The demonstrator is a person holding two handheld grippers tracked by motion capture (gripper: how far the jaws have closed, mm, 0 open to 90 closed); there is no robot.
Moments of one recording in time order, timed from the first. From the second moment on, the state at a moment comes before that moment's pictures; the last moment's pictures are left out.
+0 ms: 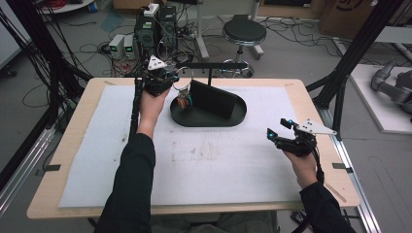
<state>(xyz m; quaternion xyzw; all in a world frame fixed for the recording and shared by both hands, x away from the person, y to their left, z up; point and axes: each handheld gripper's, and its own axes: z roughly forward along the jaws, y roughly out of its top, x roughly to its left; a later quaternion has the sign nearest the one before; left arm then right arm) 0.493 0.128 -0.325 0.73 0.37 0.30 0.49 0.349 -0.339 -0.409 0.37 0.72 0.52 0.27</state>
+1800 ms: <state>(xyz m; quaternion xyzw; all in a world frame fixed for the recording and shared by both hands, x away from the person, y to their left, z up) 0.305 0.246 -0.403 0.66 0.42 0.32 0.54 0.352 -0.343 -0.406 0.39 0.71 0.51 0.29</state>
